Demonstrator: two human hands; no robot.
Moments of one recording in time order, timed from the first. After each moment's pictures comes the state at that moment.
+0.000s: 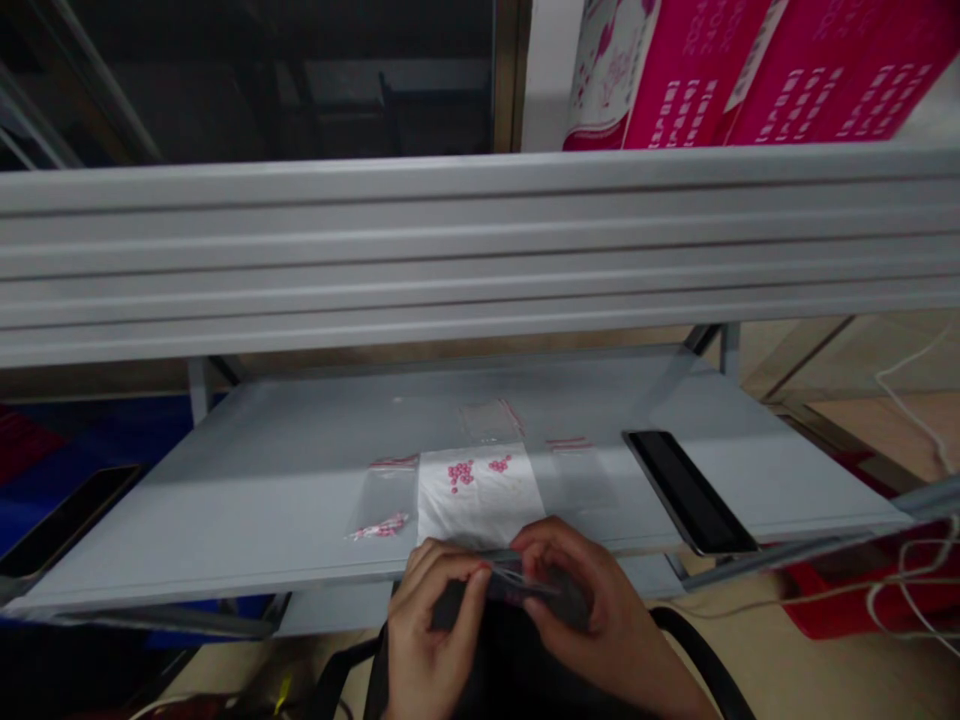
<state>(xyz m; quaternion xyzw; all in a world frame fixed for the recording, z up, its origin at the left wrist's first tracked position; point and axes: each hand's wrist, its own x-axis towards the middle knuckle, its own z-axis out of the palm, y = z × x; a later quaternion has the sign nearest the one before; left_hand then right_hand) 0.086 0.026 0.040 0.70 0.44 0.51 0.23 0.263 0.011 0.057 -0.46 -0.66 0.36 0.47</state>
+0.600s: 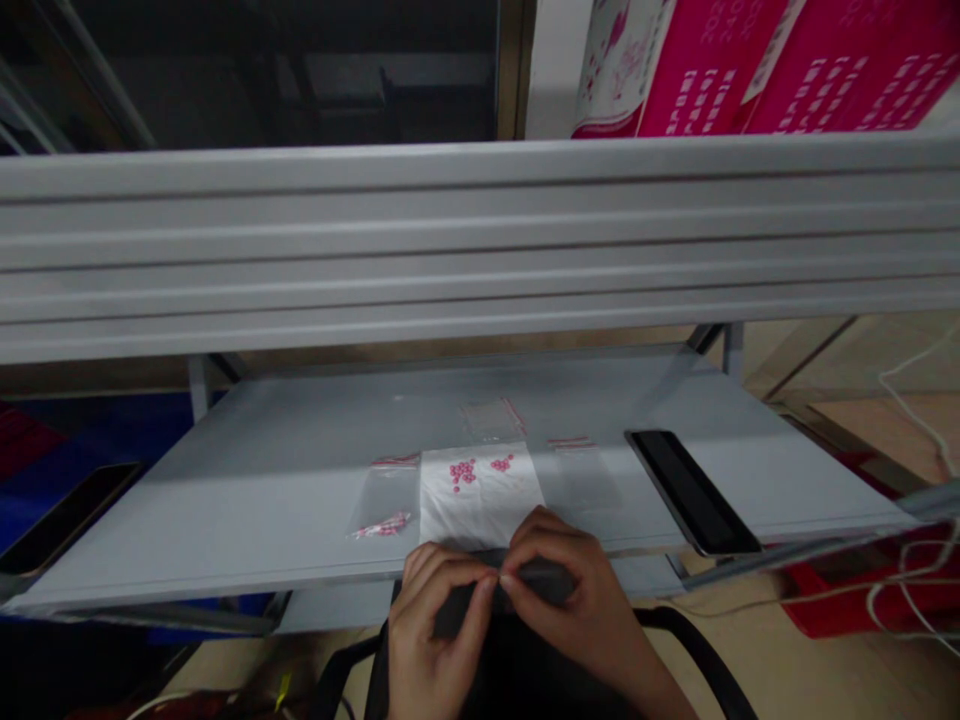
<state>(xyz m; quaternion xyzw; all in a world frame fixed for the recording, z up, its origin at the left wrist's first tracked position) 0.081 0.023 0.041 0.73 0.44 0.48 0.20 0.247 0.026 0.061 -0.45 -0.68 0.32 0.49</state>
